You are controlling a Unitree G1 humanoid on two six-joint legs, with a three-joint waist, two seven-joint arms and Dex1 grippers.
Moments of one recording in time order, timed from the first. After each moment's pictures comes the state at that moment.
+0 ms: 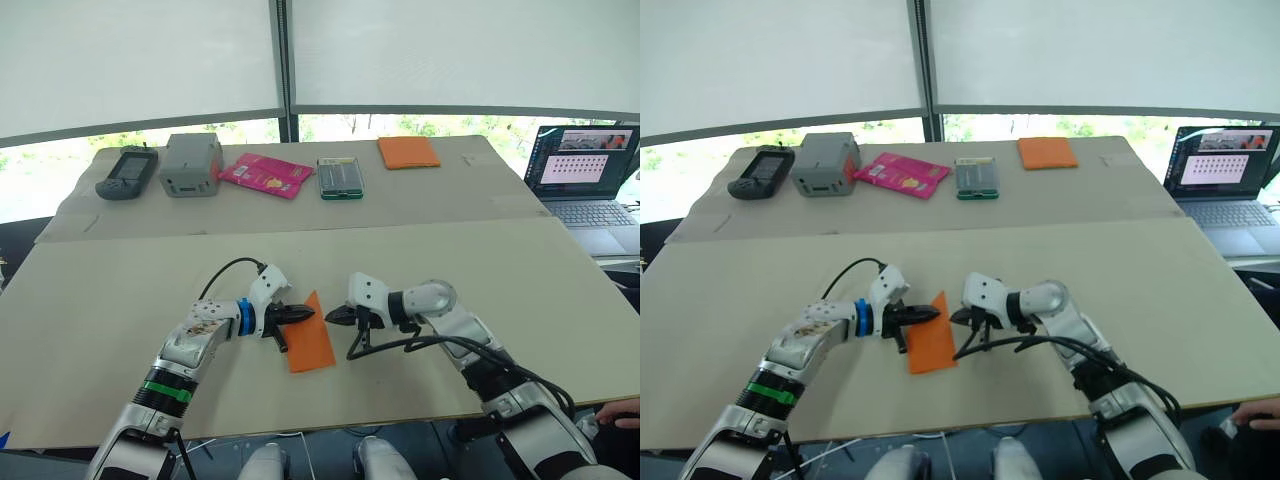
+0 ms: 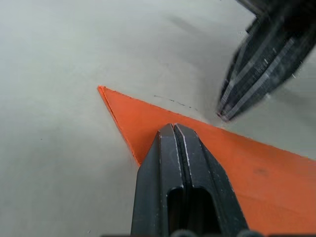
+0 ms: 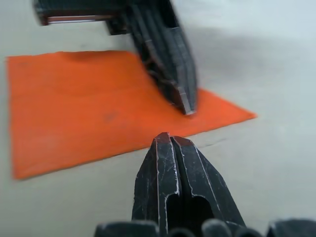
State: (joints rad) left arm -0.44 0.45 -0.22 0.17 -0.26 0.48 -0.93; right arm -0.62 -0.41 0.38 0.26 -0.02 0.11 1.08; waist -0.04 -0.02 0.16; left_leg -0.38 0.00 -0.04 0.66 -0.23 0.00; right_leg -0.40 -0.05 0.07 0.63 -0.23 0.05
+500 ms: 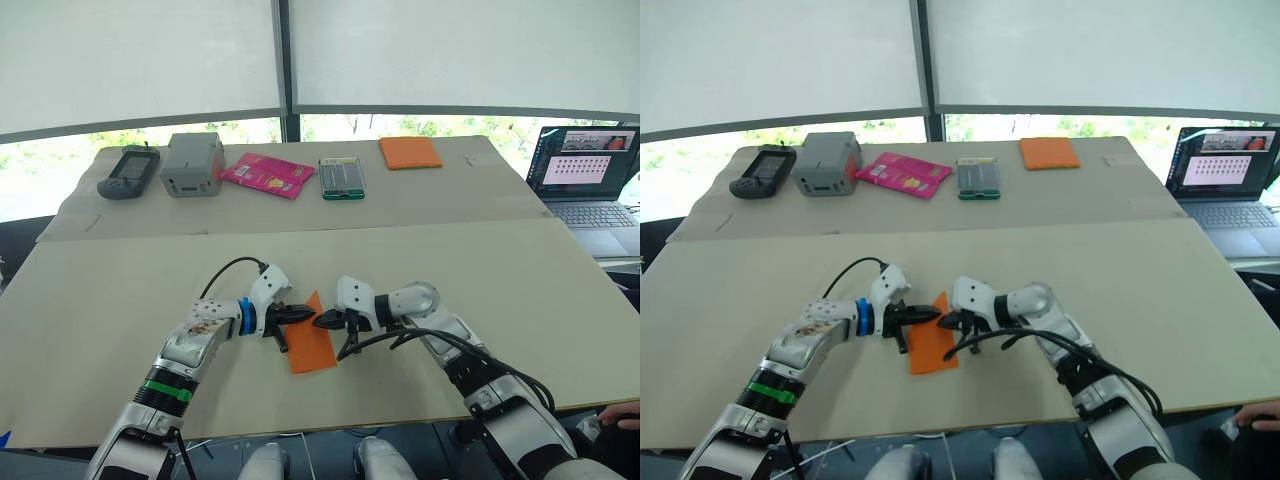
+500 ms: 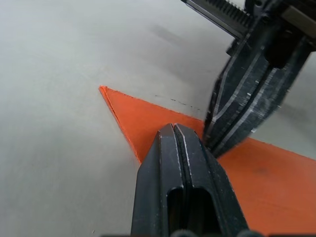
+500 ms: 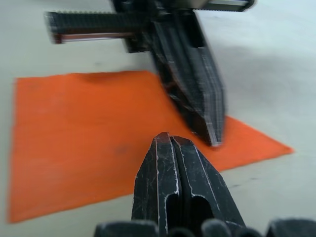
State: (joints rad) left arm -0.45 0.45 -0.22 0.17 -0.25 0.46 -0.93; right arm -0.54 -0.37 0.41 0.26 0.02 0.05 1.17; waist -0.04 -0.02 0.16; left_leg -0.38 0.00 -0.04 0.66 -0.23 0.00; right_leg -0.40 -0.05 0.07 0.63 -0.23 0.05
